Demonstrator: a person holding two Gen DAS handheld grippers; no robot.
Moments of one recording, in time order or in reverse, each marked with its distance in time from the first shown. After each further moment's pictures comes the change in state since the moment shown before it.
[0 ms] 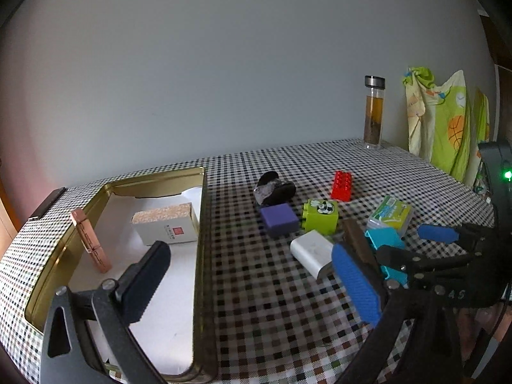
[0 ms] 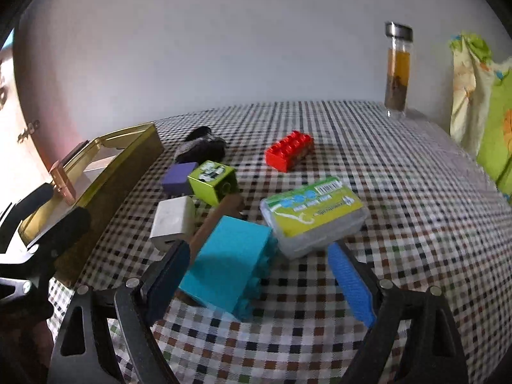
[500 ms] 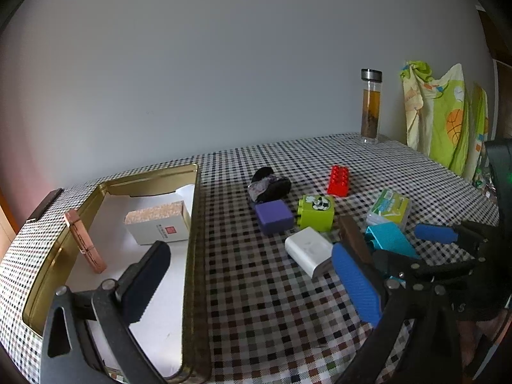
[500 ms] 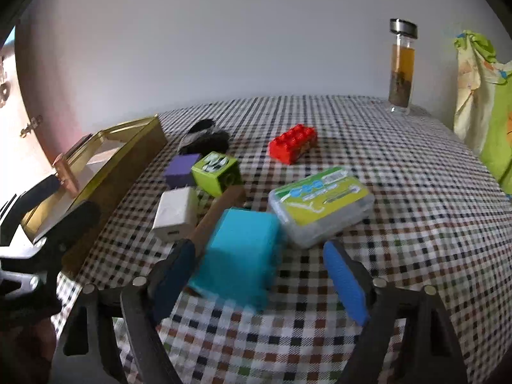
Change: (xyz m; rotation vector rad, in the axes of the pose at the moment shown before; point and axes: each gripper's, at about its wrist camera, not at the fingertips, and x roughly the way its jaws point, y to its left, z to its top) left arm 0.006 -0.006 0.002 0.019 0.021 -0.005; right arm -0.004 0.007 -0.004 -0.038 0.007 0.009
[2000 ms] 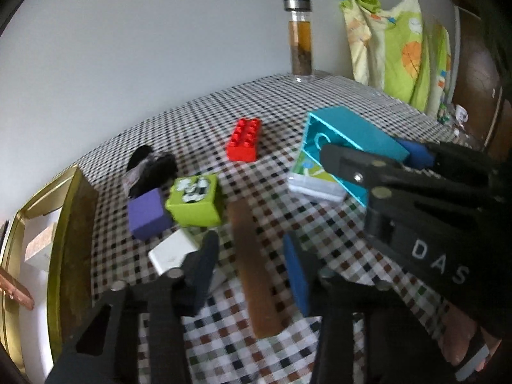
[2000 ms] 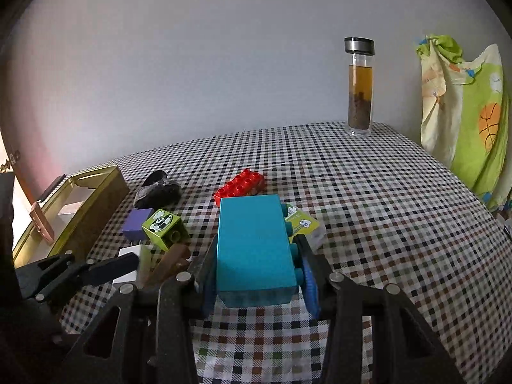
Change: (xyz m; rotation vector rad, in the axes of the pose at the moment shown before) left arm 0.059 -0.111 0.011 0.222 0.242 -0.192; right arm -0.008 -0.042 0.029 0.092 -0.140 -0.107
